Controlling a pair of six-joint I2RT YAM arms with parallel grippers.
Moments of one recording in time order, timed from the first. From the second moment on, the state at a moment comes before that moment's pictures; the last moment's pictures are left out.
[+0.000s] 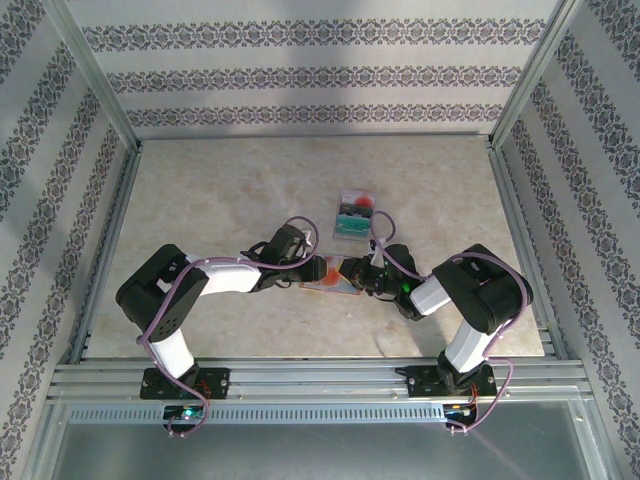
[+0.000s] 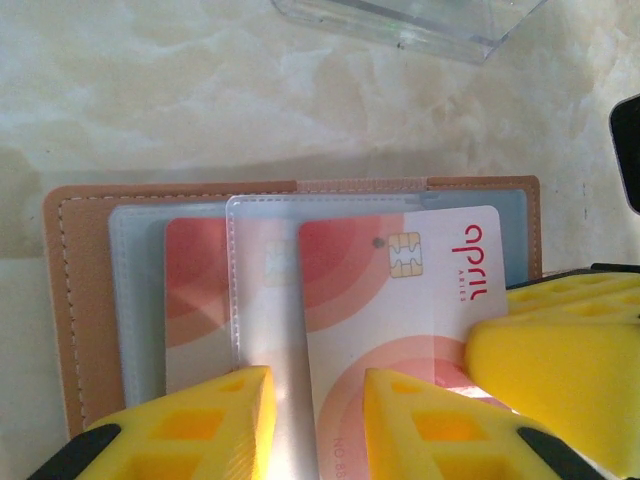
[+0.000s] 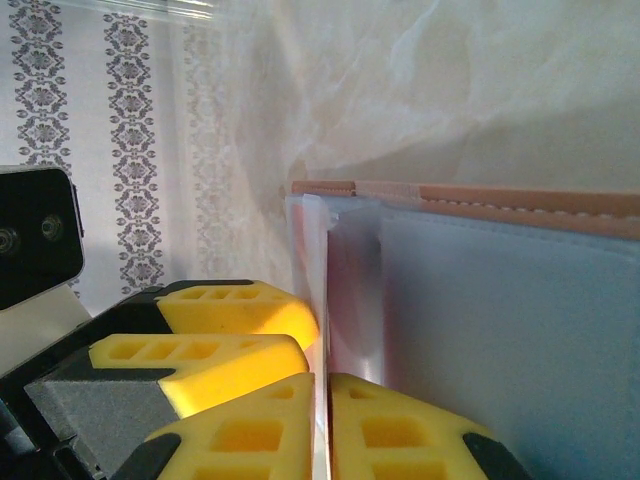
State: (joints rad) left arm -0.68 1.73 0.80 0.12 0.24 -0.68; right arm 0.50 1.72 0.32 0.94 -0.52 1.21
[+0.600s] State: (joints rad) left arm -0.68 1.72 0.80 0.09 0.21 -0.67; right arm 0.49 1.72 0.31 0.95 -0.52 1.21
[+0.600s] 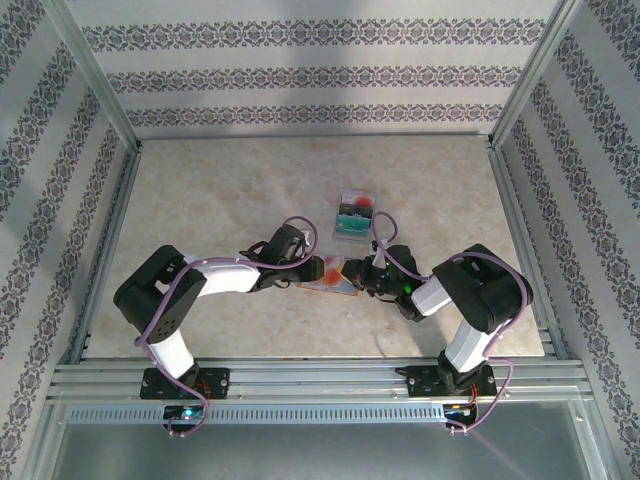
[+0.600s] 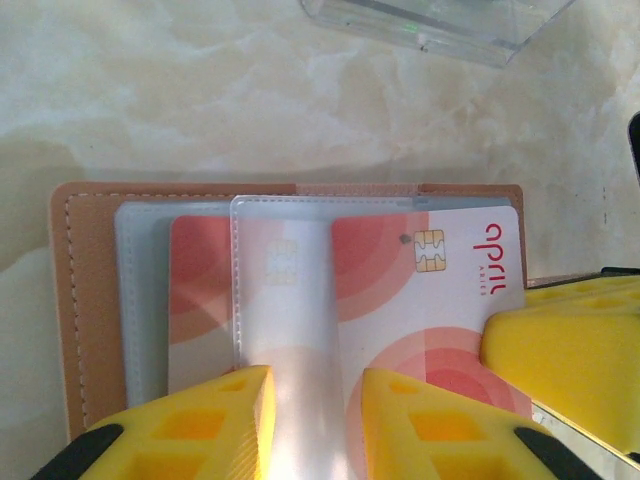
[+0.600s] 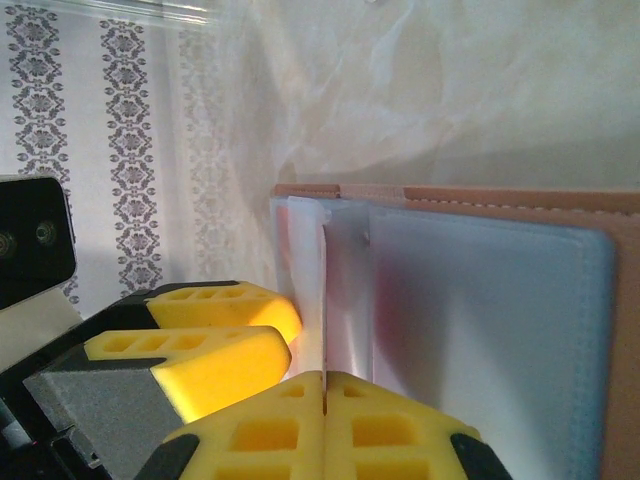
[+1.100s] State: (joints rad) left arm -0.65 1.67 0.78 0.02 0.18 -0.66; right arm 0.48 1.71 0.31 0.93 -0.52 1.22
